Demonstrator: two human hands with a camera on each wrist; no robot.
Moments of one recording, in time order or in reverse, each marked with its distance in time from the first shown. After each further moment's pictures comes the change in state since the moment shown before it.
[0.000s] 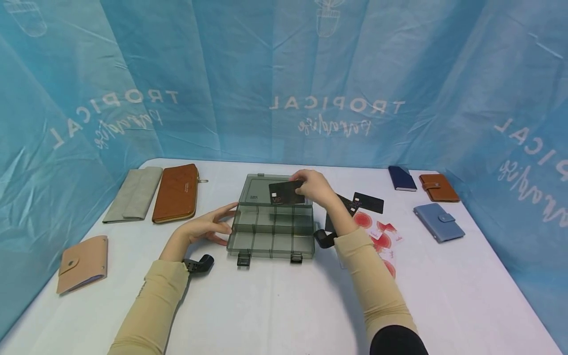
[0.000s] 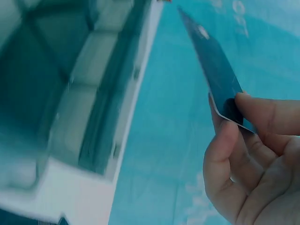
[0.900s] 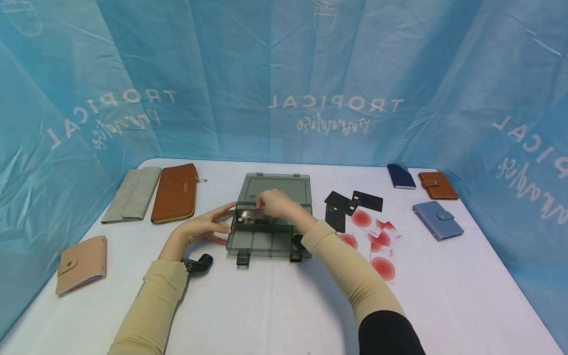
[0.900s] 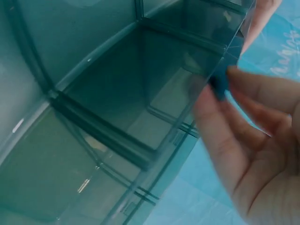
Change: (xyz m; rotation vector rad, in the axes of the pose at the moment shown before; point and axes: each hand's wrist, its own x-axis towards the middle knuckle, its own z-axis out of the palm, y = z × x) left_hand 0.001 0.001 0.000 -0.014 -0.007 -0.002; right_hand 0.027 -0.026 0.081 -0.394 -0.312 -0.102
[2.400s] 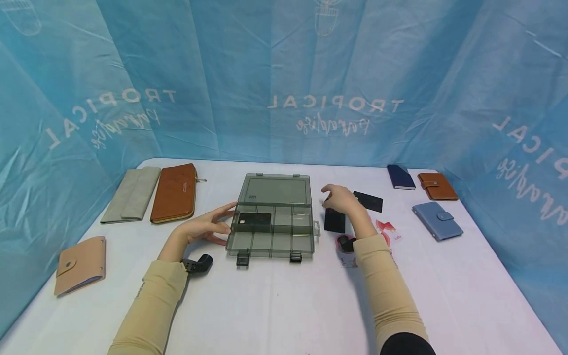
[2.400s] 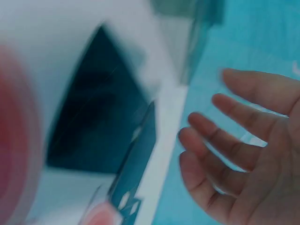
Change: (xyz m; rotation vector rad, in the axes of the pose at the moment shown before) left_hand 0.000 0.000 -0.001 0.020 -0.003 0.000; right_hand -0.068 0.125 -0.037 0.102 0.209 0.249
